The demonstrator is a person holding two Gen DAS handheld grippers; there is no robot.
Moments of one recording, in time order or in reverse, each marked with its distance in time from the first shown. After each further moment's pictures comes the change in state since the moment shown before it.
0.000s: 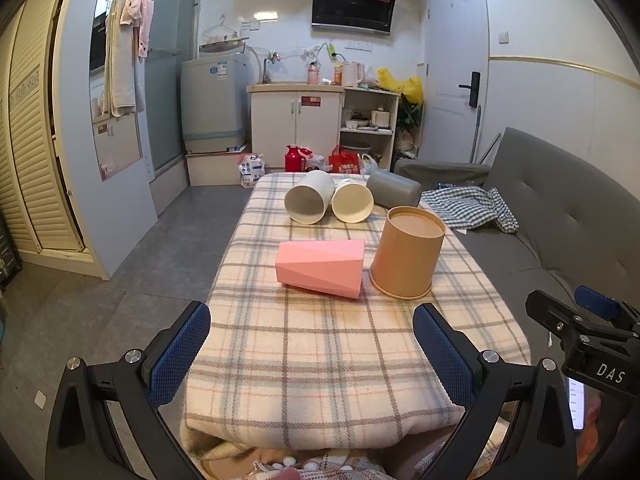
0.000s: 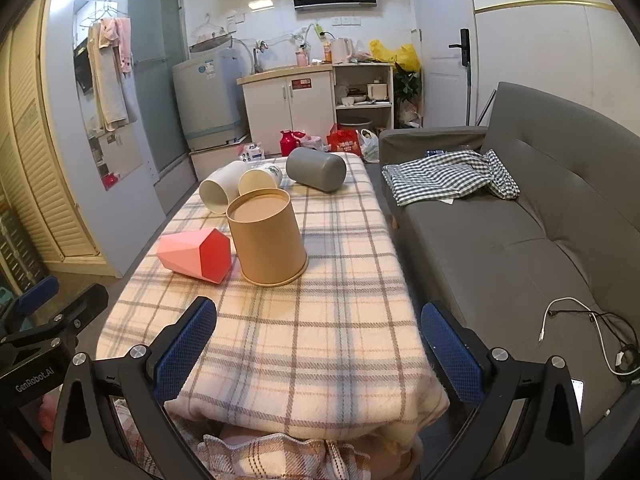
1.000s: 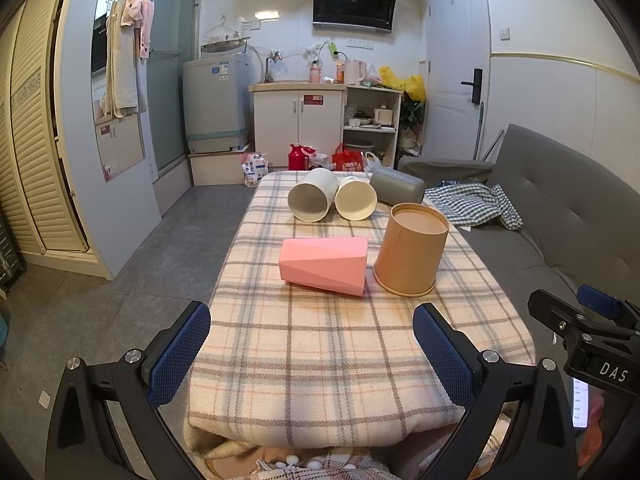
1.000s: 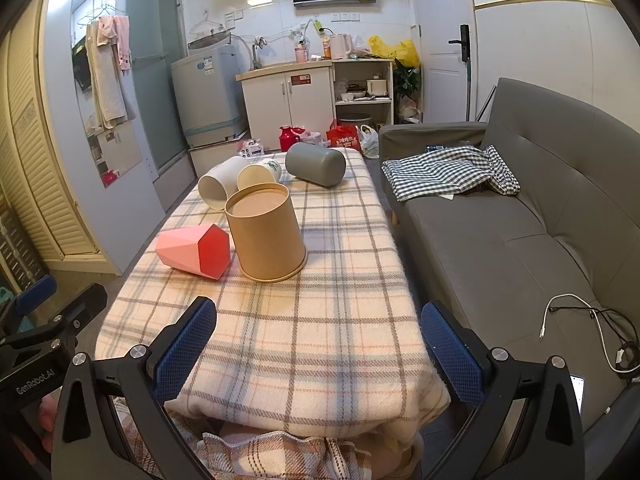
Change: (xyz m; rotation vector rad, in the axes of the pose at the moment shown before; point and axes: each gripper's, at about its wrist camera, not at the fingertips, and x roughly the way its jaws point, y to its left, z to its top) left arm 0.001 0.001 -0.001 0.006 0.003 0.013; right arm 0.004 0.000 -0.003 0.005 0.012 0.002
